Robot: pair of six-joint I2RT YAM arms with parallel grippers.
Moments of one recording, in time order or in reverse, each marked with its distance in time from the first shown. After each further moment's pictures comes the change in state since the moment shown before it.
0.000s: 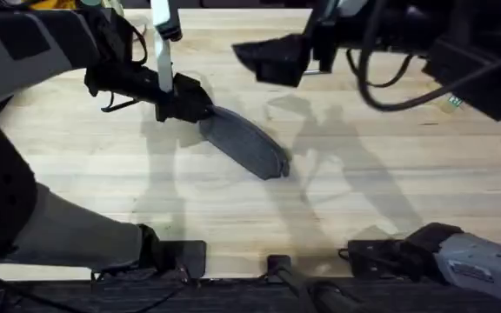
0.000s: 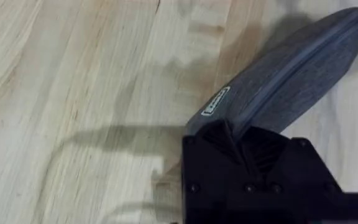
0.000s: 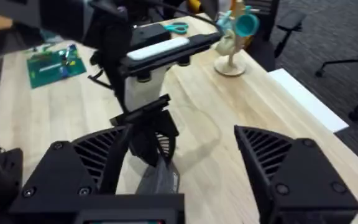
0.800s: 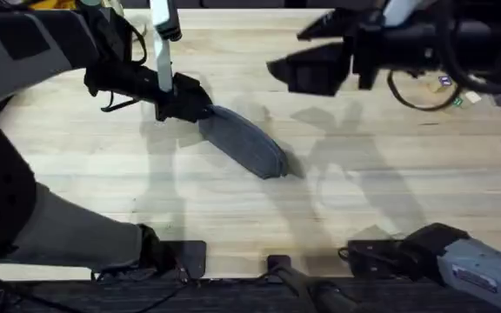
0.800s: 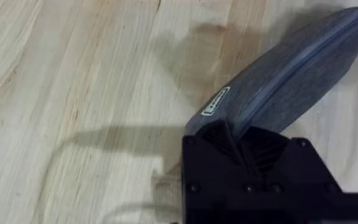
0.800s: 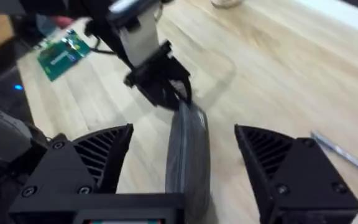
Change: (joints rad) left arm 0.002 0.000 0.000 0.005 0.000 0.000; right arm -0.073 -0.151 0.001 -0.359 0.031 0.171
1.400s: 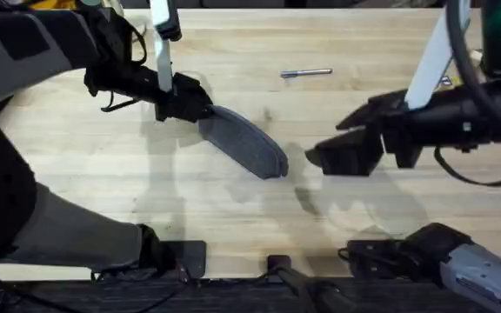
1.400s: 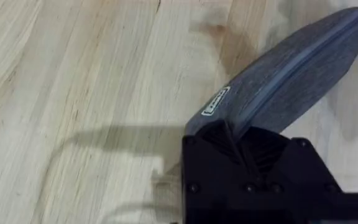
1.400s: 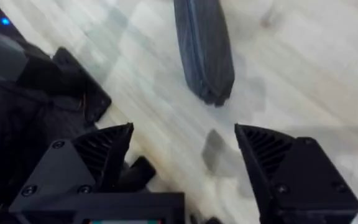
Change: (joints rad) left arm 0.000 0.000 0.000 0.000 0.000 0.000; right arm 0.041 -0.169 0.003 -0.633 0.147 0.018
